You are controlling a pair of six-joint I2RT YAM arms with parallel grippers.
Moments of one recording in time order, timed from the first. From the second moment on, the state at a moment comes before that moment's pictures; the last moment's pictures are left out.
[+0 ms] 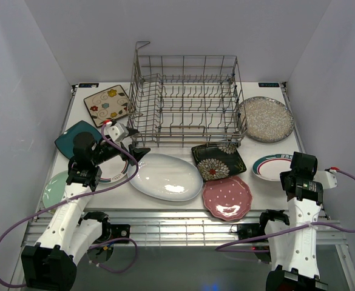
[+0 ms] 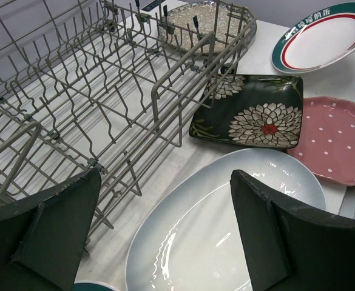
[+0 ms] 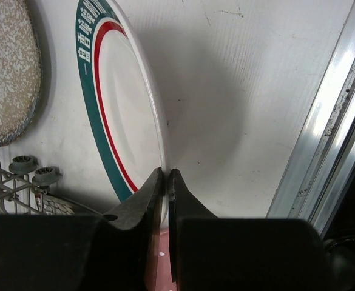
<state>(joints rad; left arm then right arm) -0.13 0.84 0.61 0.15 0.85 0.15 -0.25 0.62 0.68 -0.99 0.35 1.08</state>
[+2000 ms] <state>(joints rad) -0.13 0.88 0.60 0.15 0.77 0.16 -0.23 0.96 1.22 -0.82 0.19 0.94</state>
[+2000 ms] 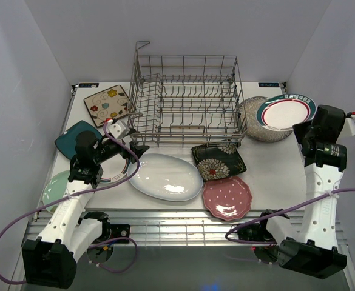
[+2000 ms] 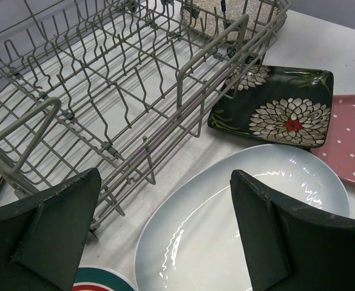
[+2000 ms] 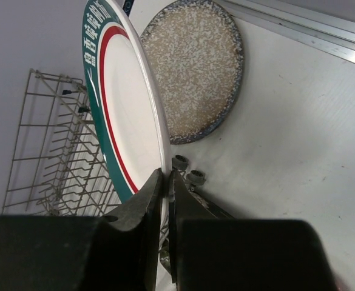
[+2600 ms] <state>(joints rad) -0.13 0.91 0.60 0.16 0.68 0.16 0.02 1.15 1.37 -0.69 0.22 0.90</state>
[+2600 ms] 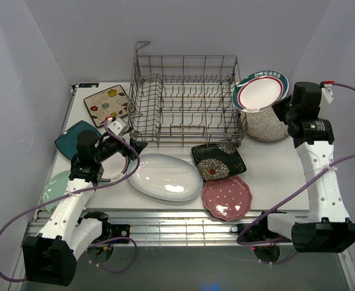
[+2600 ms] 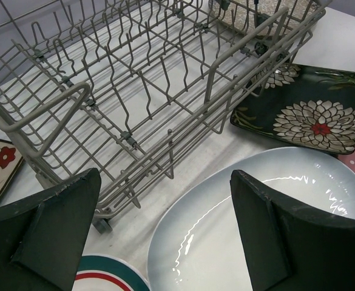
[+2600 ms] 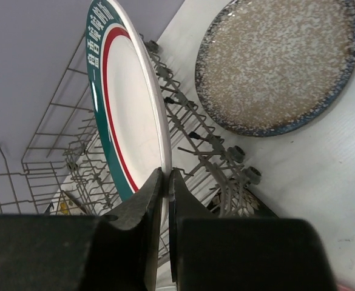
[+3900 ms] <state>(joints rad) -0.13 0.99 0.60 0.19 0.53 0.16 0.24 1.73 1.76 -0.38 0.40 0.57</state>
